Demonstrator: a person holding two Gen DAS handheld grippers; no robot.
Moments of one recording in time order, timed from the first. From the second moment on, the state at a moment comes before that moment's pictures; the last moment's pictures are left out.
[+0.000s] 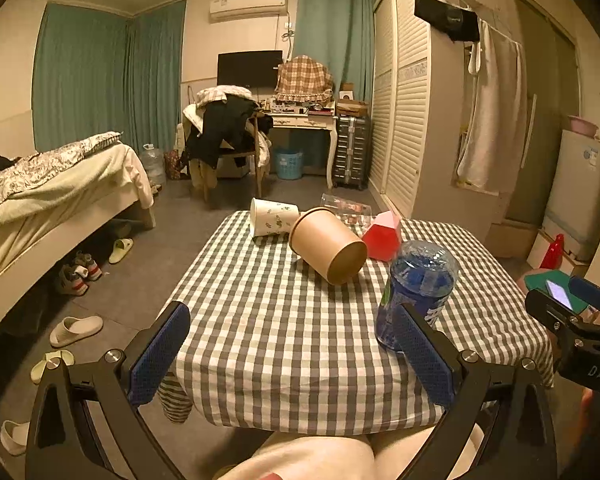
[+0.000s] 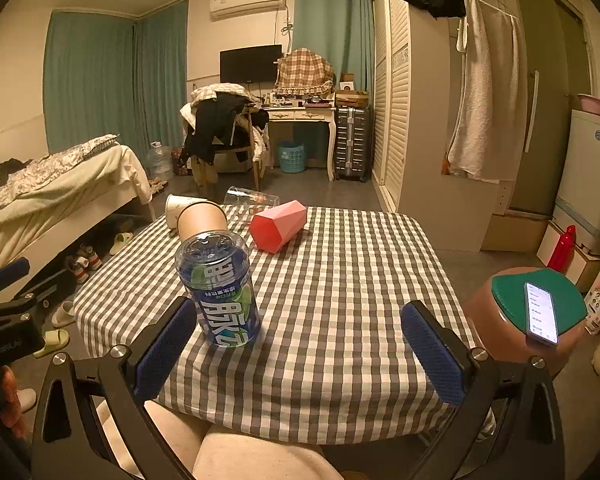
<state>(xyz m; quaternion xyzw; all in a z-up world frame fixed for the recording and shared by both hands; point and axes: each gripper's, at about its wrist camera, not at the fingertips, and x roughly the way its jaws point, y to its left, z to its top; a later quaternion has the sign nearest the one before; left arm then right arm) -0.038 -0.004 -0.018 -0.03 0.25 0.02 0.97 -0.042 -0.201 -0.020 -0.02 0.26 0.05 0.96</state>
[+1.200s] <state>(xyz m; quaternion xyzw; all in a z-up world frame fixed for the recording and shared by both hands) -0.041 -0.006 -0.015 -0.02 0.25 0.03 0.97 -0.044 -0.198 -0.018 -0.02 0.26 0.05 0.96</state>
